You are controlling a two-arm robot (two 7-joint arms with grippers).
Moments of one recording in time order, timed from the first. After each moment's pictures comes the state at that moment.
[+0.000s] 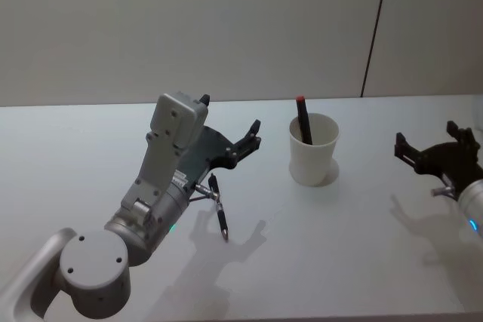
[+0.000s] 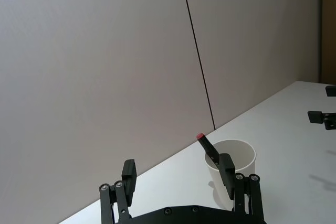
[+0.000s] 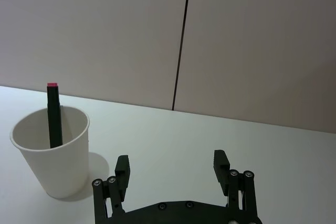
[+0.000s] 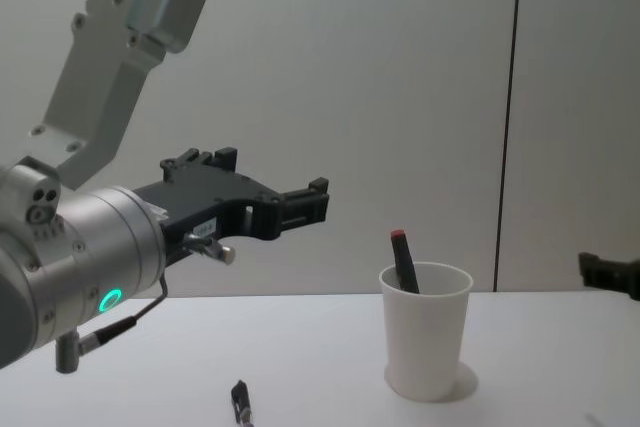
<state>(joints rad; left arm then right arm) -0.24 0.38 0.45 -1.63 -0.20 0.01 -0.01 0.19 0.13 -0.06 -1.46 0.00 0.15 0.14</state>
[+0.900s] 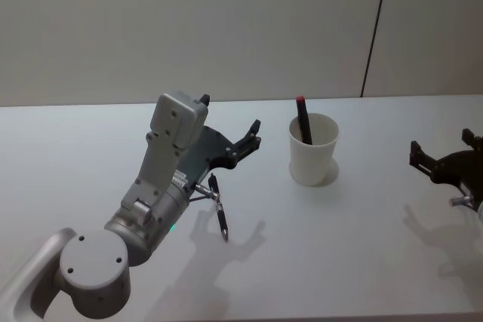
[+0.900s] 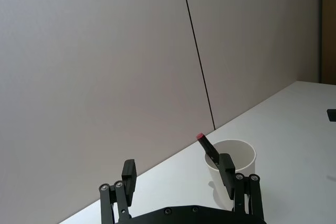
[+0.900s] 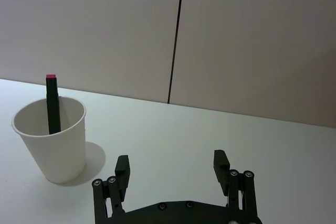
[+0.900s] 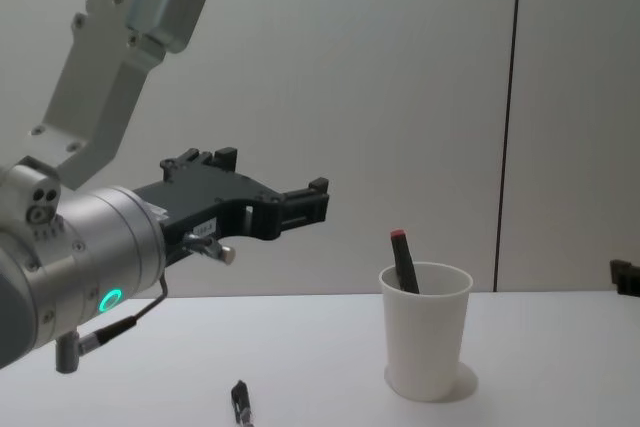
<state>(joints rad) -0.24 0.38 0.45 -1.63 -0.20 0.01 -0.01 0.12 0.17 -0.03 -1.55 0.03 0.19 0.17</state>
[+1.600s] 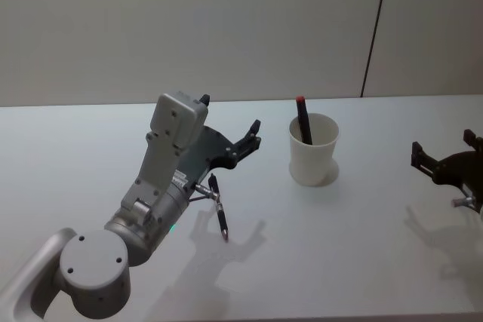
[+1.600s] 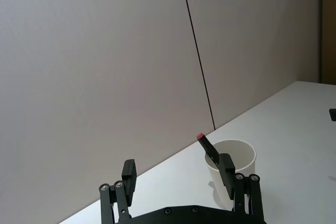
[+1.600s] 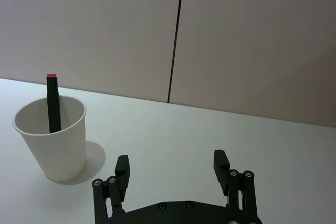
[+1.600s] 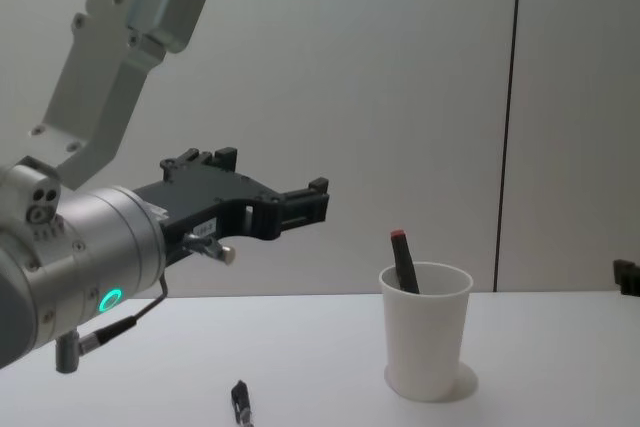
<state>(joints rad) -0.24 0.38 0.45 -1.63 -0.20 0.01 -0.01 0.11 0.17 -0.03 -1.56 0.03 0.20 0.18</state>
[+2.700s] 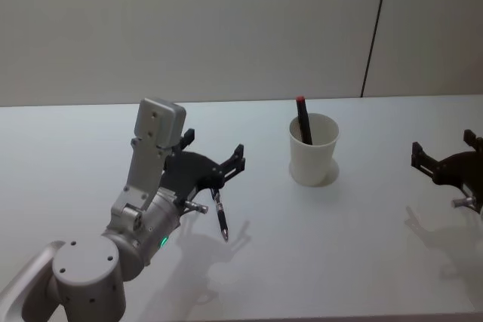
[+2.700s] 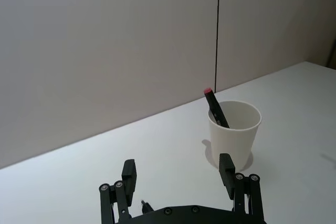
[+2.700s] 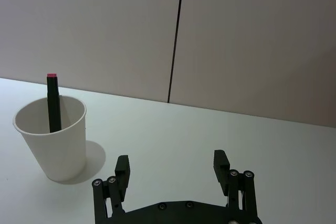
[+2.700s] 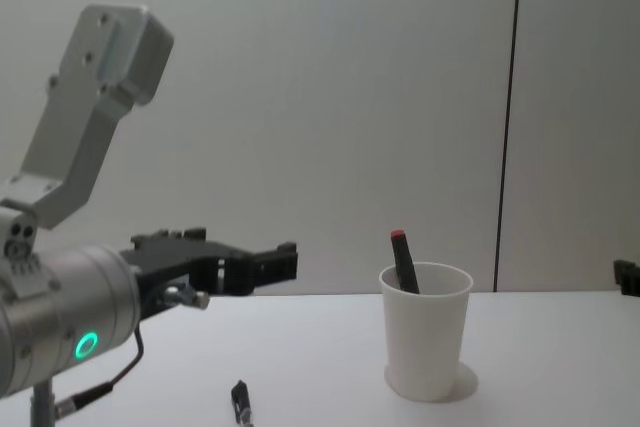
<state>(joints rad) -0.20 0.38 0.43 -1.63 -0.37 0.17 0.03 0.11 0.18 -0.03 -1.56 0.03 0.20 0.18</state>
